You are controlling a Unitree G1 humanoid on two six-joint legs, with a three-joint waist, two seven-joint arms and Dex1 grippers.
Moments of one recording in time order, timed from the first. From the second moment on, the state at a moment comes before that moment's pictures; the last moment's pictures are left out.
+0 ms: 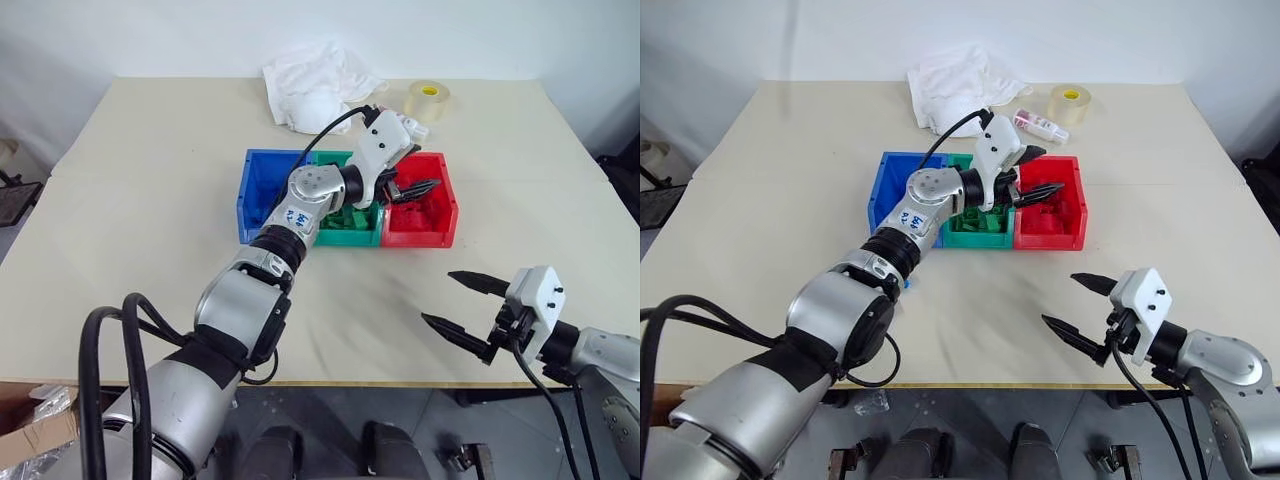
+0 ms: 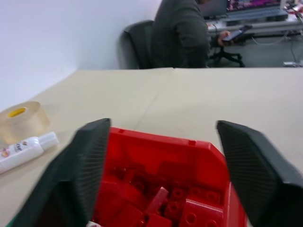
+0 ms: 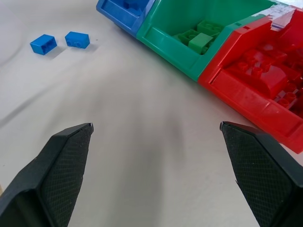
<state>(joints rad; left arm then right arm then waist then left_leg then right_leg) -1.40 -0.02 -0.05 1.28 -0.05 -0.31 -0.68 0.13 -0.73 -0.29 -0.53 0.54 0.39 0.83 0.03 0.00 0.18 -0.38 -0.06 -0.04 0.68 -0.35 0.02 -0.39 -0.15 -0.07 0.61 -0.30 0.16</state>
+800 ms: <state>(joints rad) -0.61 0.69 0.08 0.38 -0.20 0.08 -1.24 -0.18 -0.78 -0.15 -0.28 0.55 0.39 1.05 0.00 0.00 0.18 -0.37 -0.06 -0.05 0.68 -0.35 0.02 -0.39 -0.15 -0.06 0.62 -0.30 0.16</state>
